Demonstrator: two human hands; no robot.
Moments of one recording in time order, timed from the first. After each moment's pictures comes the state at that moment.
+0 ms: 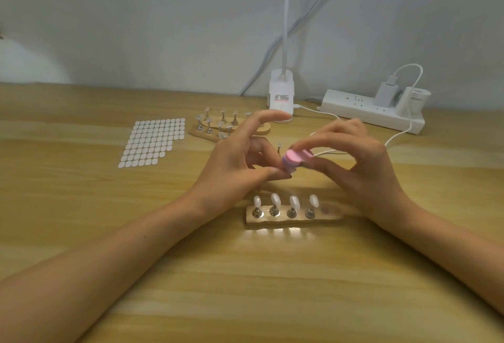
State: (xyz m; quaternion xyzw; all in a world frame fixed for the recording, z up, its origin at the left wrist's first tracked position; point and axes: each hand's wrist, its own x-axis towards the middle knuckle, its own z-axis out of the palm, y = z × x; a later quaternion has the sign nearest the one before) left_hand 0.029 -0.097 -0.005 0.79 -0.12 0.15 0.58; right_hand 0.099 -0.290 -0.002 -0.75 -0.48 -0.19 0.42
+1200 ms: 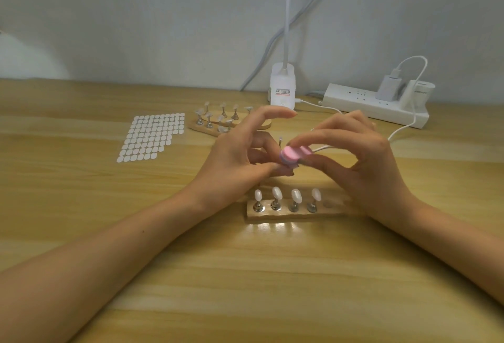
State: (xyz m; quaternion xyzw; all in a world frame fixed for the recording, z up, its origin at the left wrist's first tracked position) left_hand 0.031 -0.094 -0.010 0.78 -0.14 0.14 0.59; right_hand 0.095 -0.289 -0.002 -0.77 -0.47 -0.24 0.36
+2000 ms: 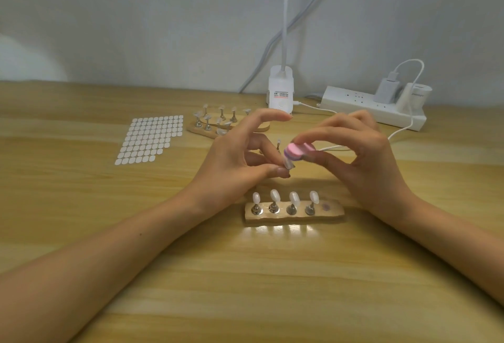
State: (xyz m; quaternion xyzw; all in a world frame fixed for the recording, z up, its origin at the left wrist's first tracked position) left_hand 0.028 -0.094 -0.008 0.78 -0.14 0.14 0.59; right_hand 0.100 -0.291 0.000 -0.77 -0.46 -0.23 0.37
